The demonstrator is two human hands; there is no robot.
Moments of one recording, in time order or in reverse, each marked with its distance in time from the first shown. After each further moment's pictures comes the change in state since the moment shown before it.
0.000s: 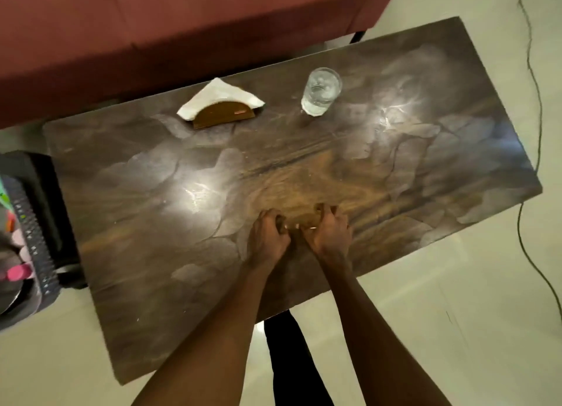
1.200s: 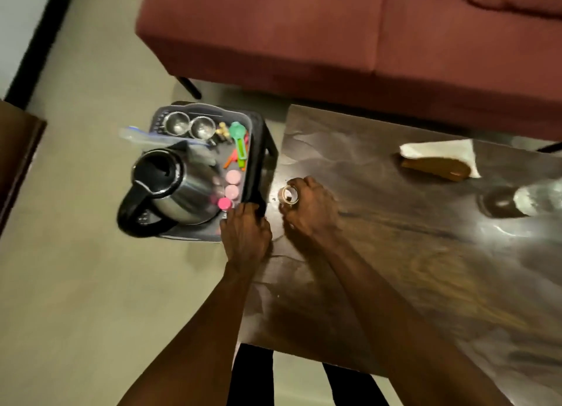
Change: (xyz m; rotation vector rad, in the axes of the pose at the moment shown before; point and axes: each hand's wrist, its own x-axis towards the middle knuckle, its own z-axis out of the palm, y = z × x) left_hand -0.067 -0.262 -0.266 0.203 0.656 -0.362; right_hand -0.113 -0.361 0.144 -0.160 -0.212 -0.930
